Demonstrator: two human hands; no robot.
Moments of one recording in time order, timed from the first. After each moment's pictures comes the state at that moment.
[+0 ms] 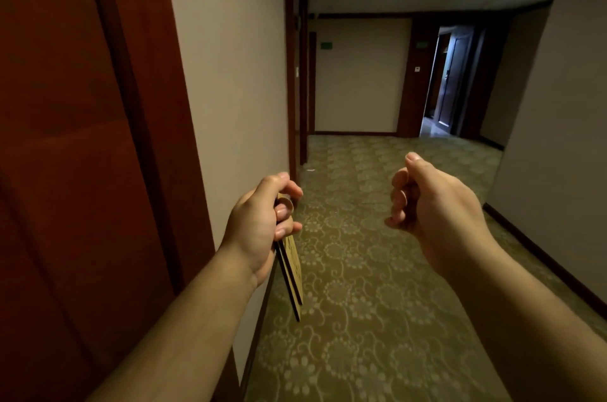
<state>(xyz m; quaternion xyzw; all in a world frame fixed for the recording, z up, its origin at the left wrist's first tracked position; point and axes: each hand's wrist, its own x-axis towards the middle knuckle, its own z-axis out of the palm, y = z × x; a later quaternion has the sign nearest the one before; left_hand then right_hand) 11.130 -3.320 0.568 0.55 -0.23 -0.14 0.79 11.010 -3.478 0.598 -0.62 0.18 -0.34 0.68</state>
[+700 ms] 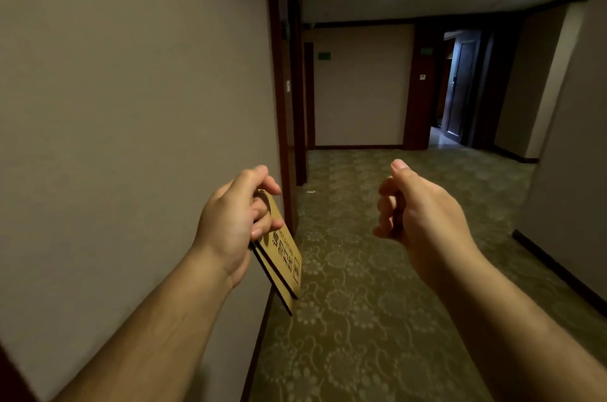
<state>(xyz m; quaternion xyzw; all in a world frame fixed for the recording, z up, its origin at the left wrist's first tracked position) 11.425 -3.573 0.594 0.56 -0.25 -0.08 0.78 11.307 -3.740 0.601 -0.62 0.17 -0.35 0.69</state>
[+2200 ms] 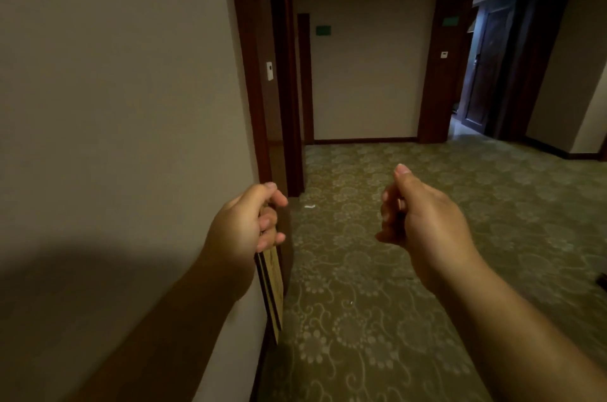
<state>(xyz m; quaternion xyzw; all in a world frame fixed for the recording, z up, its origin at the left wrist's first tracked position) 12.086 -4.021 0.557 0.61 -0.20 -0.14 0.75 11.961 -4.183 0.567 -0.64 0.20 -0.34 0.66</state>
